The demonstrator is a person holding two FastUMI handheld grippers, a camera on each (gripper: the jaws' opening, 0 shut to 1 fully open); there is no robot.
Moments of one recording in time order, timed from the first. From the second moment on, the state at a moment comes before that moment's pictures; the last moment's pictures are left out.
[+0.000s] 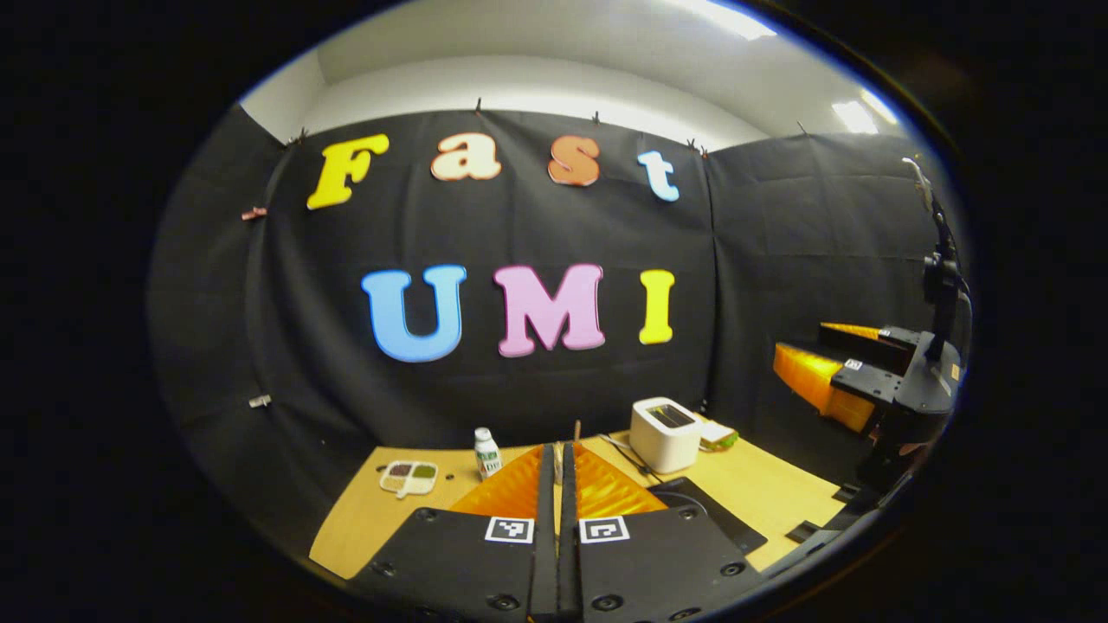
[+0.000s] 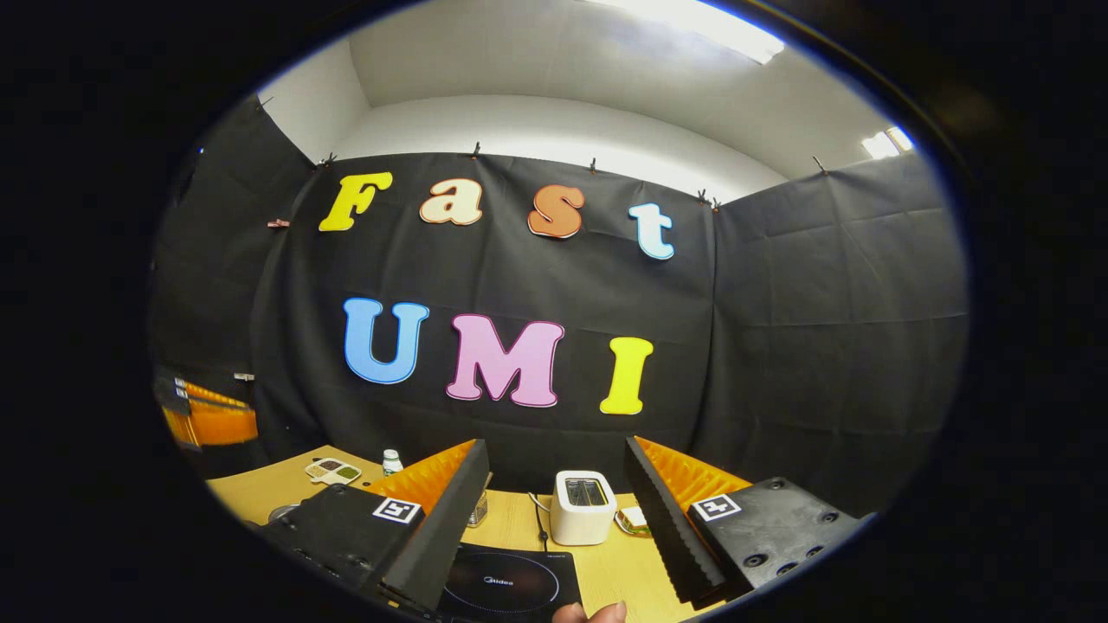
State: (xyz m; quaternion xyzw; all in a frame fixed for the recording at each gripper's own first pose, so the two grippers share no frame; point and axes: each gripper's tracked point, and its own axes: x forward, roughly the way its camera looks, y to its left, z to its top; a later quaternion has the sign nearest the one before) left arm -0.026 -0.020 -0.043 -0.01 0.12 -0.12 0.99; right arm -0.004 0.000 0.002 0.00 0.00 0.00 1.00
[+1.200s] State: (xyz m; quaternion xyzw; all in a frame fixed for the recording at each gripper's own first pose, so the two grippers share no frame) left arm -0.126 -0.006 -0.367 0.03 0.64 -0.19 0.75; right arm -0.022 -0.055 -0.040 -0.02 0.05 -0.06 1.00
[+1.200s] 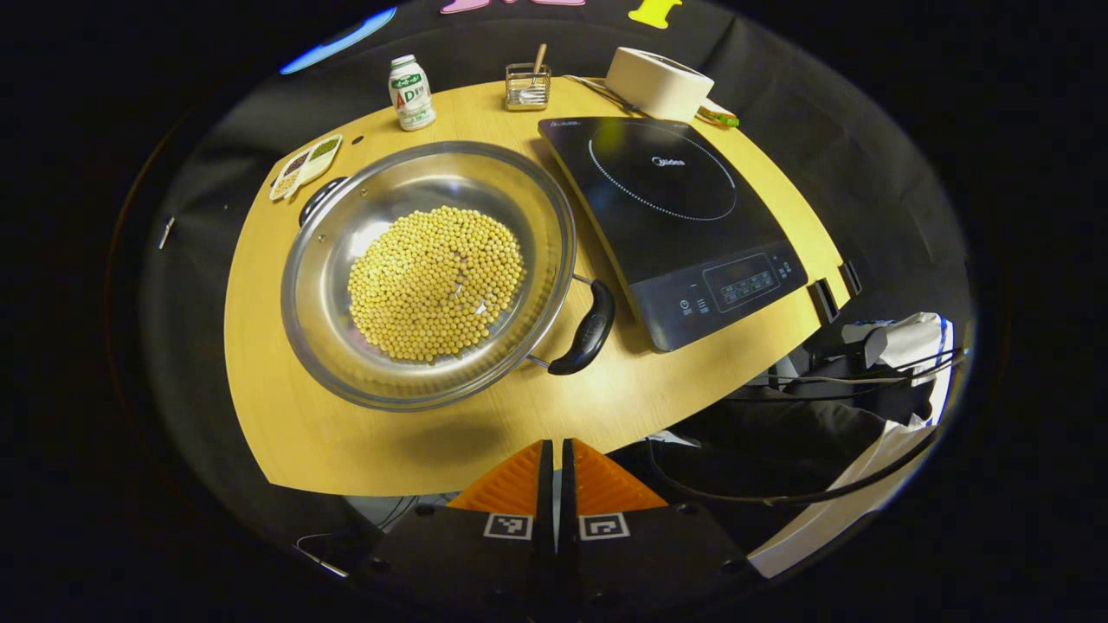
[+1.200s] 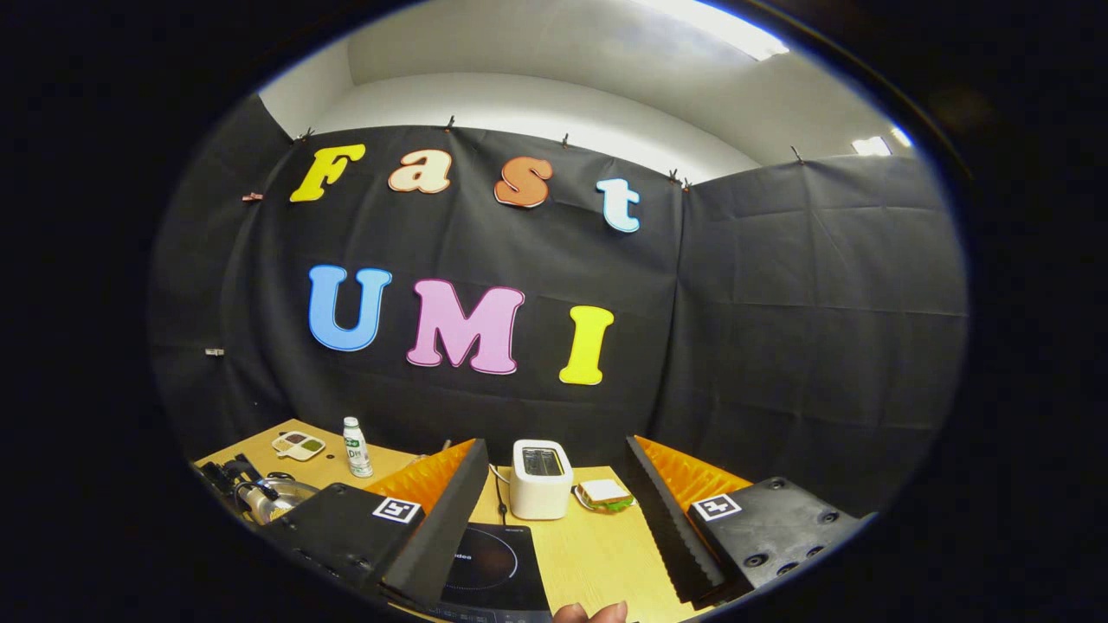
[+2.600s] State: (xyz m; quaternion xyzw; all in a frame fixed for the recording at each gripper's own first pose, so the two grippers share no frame) left arm -0.002 -0.076 -0.402 -0.03 0.61 -0.14 0.78; right arm -0.009 -0.102 -0.077 -0.02 0.08 -0.11 0.99
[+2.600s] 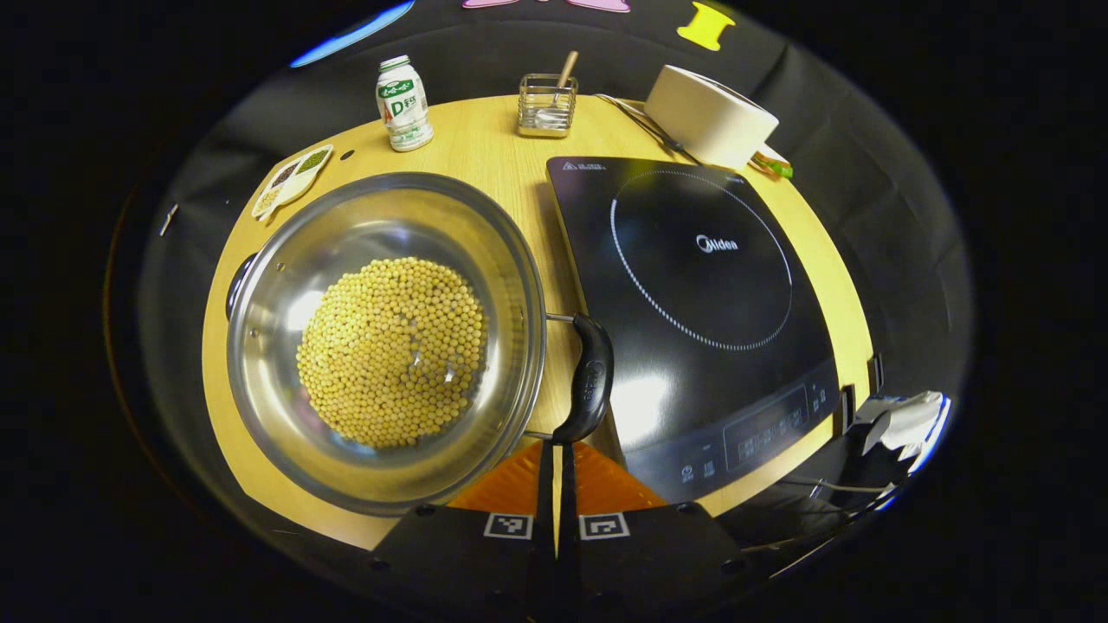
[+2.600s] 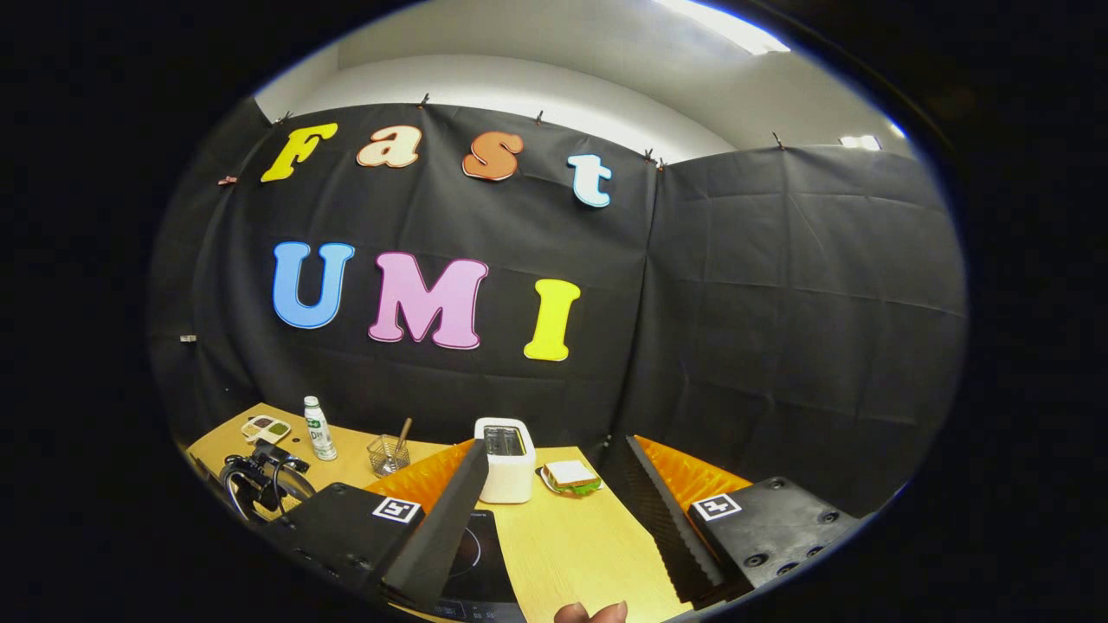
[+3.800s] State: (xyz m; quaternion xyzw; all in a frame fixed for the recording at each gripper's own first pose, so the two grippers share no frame) left arm 0.017 -0.078 -0.335 -0.08 0.50 -0.16 0.85; right arm 0.028 -0.062 -0.104 -0.03 0.11 -0.08 0.99
